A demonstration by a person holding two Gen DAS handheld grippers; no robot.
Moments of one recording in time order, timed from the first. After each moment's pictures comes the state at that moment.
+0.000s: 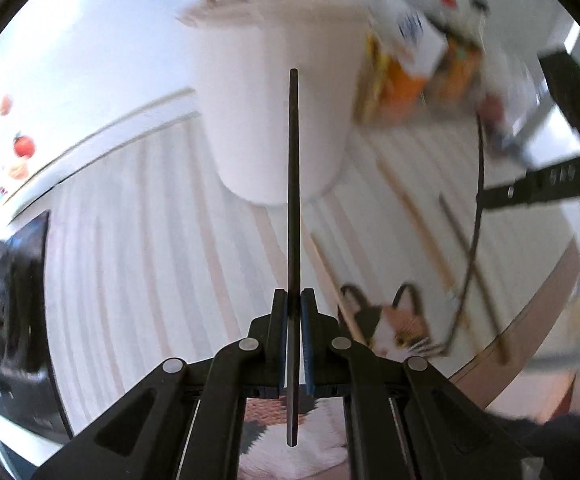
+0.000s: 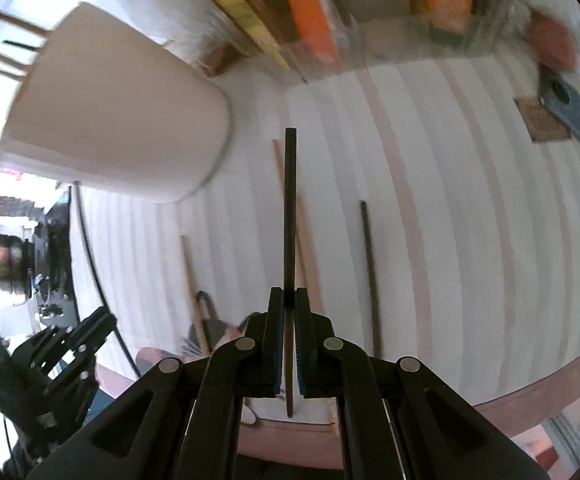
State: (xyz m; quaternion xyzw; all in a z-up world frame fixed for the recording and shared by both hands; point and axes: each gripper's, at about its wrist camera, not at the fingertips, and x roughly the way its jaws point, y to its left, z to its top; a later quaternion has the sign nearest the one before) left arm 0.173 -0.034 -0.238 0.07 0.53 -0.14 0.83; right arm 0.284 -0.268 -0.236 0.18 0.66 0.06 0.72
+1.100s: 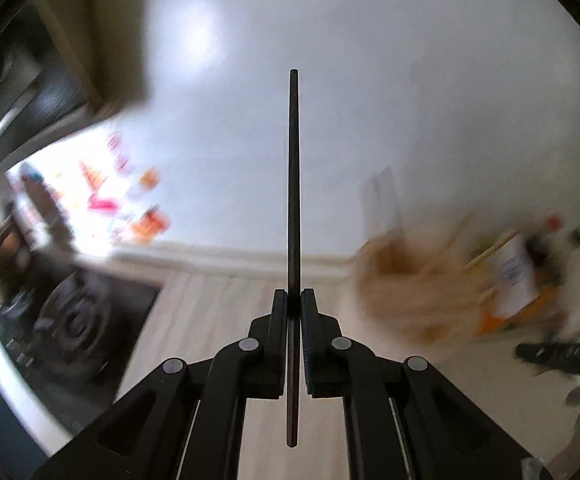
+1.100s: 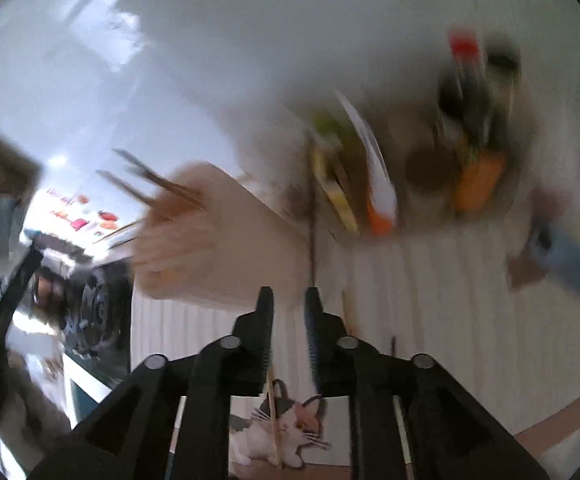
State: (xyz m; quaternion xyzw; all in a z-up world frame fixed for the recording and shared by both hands) left arm 0.249 0.016 -0.133 -0.01 0.38 0.08 0.92; right arm 0.346 -0.276 -0.139 0.22 0.57 0.07 0.79
